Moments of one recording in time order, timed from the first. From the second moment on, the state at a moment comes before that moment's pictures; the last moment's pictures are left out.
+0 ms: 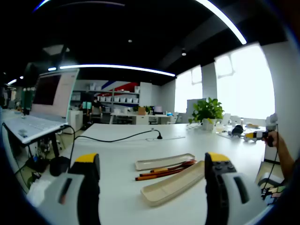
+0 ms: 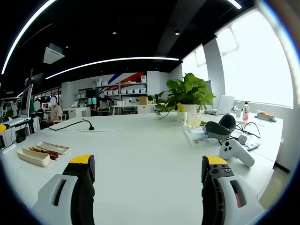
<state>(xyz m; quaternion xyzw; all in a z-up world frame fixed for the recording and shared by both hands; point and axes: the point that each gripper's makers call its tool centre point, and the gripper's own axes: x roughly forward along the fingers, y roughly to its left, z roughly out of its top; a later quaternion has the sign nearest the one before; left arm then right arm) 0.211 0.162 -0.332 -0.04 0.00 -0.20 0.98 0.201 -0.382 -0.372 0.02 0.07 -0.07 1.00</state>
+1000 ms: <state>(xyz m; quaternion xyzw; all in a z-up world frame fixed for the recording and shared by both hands) 0.209 0.159 -0.332 -0.03 0.01 -0.21 0.98 0.200 -0.372 -0.369 0.00 0.07 -0.04 1.00</state>
